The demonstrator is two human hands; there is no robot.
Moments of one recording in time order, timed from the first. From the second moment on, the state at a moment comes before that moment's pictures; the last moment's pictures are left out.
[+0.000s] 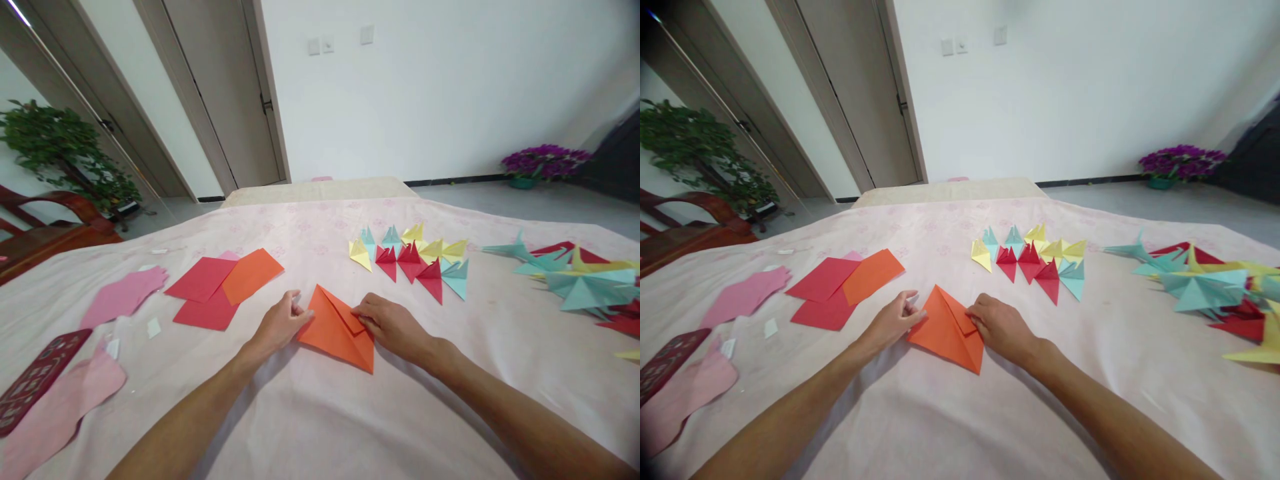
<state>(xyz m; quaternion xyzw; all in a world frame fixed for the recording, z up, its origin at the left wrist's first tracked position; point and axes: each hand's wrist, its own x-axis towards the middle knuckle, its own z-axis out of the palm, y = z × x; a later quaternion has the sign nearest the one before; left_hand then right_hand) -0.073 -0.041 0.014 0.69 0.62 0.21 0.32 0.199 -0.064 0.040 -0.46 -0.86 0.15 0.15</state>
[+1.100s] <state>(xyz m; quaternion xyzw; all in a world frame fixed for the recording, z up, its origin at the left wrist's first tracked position) -0.024 -0.013 0.023 0.90 0.40 0.14 -0.13 0.185 -0.071 0.026 -0.50 -0.86 -0.04 0.07</state>
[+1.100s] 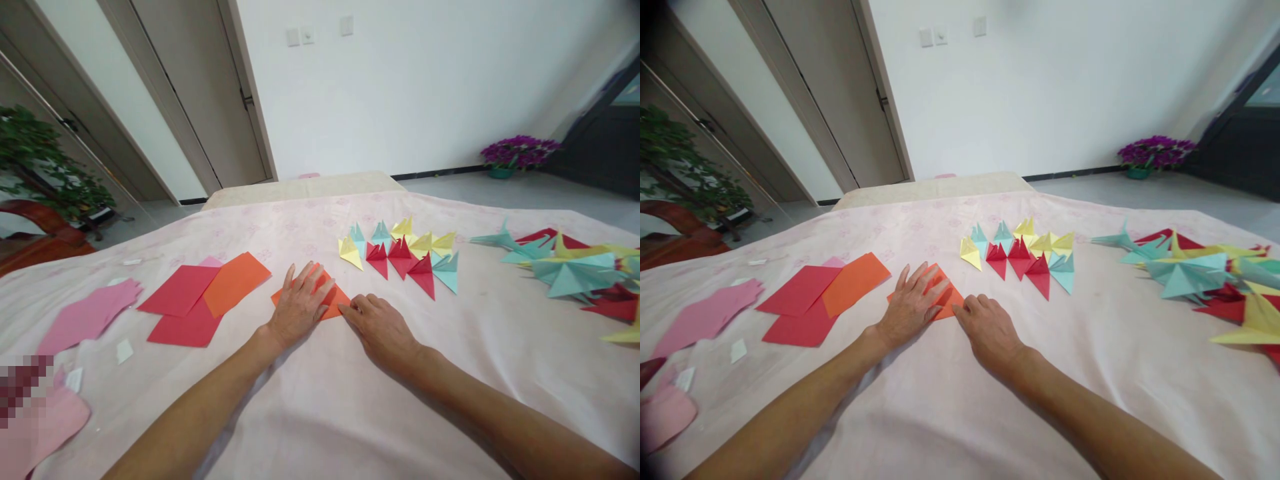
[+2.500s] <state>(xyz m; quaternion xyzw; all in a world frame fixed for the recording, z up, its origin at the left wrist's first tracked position) -0.020 0.006 0.017 0.91 0.23 0.24 -0.25 0.196 -0.090 0.022 -0.55 -0.83 -0.02 0.09</state>
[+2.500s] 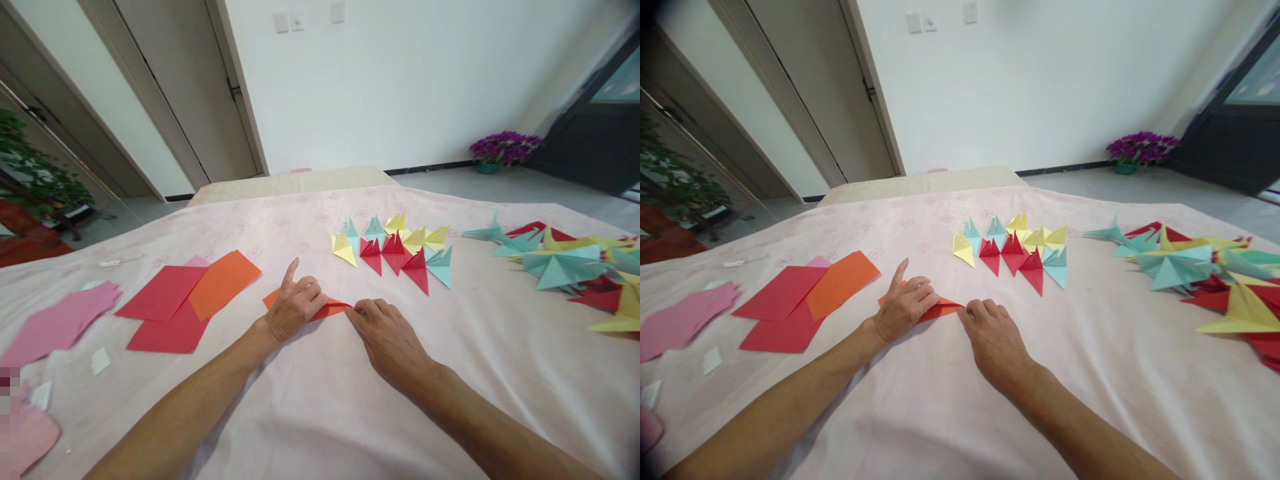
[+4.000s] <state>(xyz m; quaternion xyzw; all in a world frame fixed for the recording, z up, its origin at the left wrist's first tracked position) -0.009 0.010 0.017 0.93 0.20 0.21 -0.21 0.203 -0.088 0.011 -0.53 -0.84 0.00 0.14</state>
